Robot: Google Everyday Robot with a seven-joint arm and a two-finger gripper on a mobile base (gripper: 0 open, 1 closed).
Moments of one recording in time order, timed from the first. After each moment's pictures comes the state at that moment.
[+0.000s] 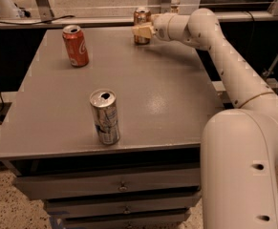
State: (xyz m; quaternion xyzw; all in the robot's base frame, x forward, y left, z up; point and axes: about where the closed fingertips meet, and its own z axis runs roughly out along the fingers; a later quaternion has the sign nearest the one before) arm 0.900 -0.042 0.884 -0.36 0.68 0.20 0.60
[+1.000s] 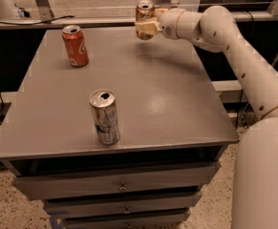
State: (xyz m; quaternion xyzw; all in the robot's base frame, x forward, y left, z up) arm 0.852 -0.044 0.926 -0.38 0.65 0.21 0.63
